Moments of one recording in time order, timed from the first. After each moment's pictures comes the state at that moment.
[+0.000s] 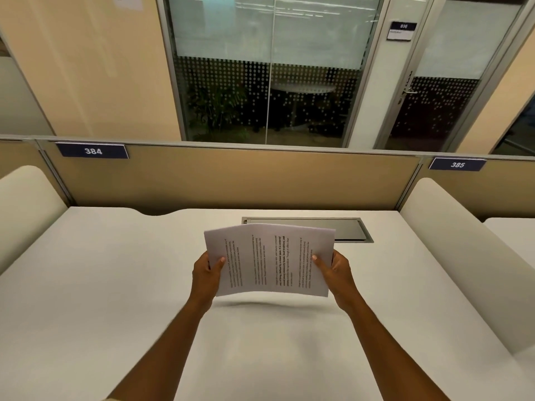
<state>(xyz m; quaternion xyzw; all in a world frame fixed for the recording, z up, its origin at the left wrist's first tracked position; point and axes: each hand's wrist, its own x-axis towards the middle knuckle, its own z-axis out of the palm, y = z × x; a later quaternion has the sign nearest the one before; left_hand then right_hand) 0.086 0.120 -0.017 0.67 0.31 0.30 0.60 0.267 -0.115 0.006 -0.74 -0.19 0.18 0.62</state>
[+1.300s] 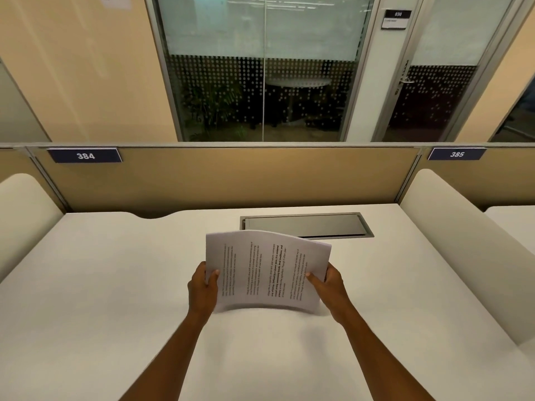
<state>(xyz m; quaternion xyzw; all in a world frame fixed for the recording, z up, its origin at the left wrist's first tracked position) 0.075 0.112 -0.032 0.73 0.36 0.28 0.51 0.254 -0.113 -0.029 -0.75 -0.15 0.21 0.60</state>
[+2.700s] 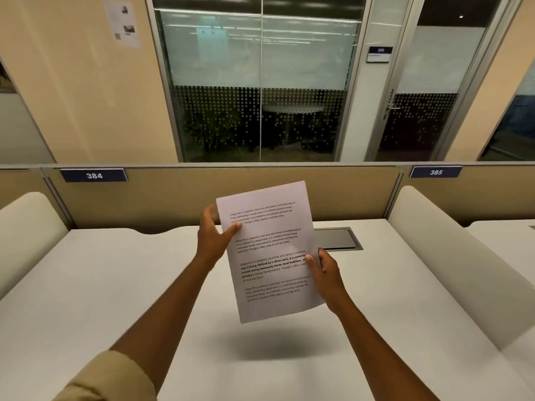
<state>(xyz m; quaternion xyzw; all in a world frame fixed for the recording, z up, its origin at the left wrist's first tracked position) 0.129 0.117 0.105 0.75 0.29 0.30 0.52 0.251 -0.122 0.038 -0.77 -0.22 0.12 0.59</state>
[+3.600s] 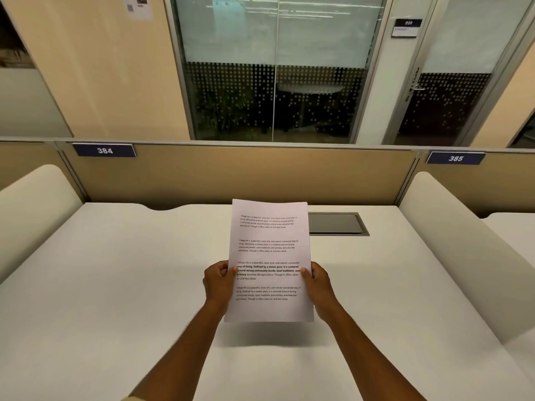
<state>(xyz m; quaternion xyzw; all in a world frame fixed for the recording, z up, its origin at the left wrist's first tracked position) 0.081 0.035 -0.003 0.64 0.44 0.28 0.57 0.228 -0.131 -0.019 -0.76 -0.11 0.25 0.59</state>
